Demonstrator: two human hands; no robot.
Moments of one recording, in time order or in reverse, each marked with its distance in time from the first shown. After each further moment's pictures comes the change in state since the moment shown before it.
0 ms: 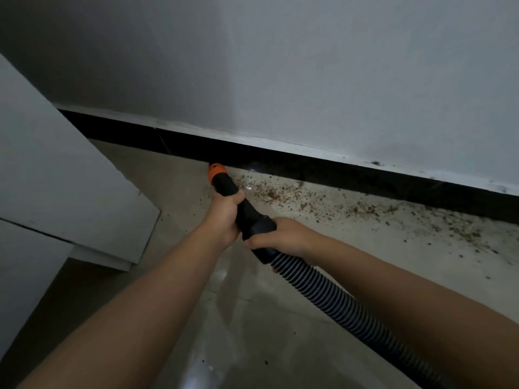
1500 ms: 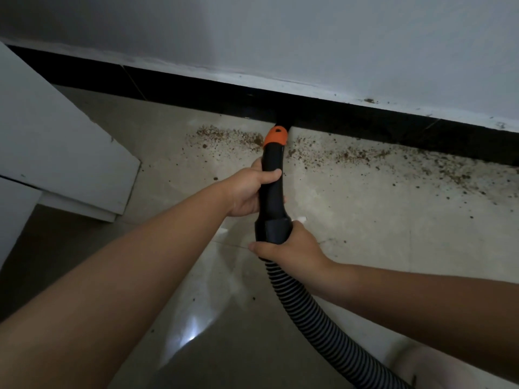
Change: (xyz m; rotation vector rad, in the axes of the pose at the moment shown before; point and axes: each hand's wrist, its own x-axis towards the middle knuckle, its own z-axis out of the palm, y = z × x) left_hand -0.034 -0.038 0.025 0.318 -0.501 -0.245; right_hand -0.057 0.084 0.051 0.201 0.342 0.091
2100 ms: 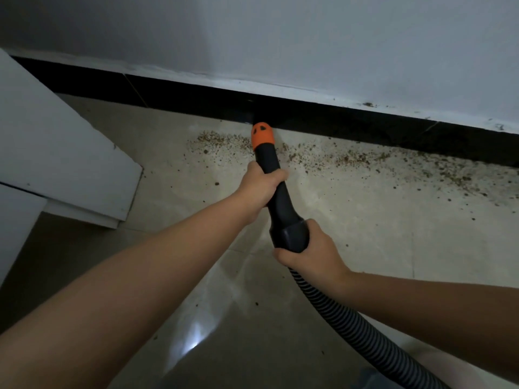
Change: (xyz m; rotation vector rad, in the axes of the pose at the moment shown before) left_hand 0.014 -0.006 0.012 0.214 0.352 0.158; right_hand -0.002 0.011 -0.022 -0.127 0.064 -0.172
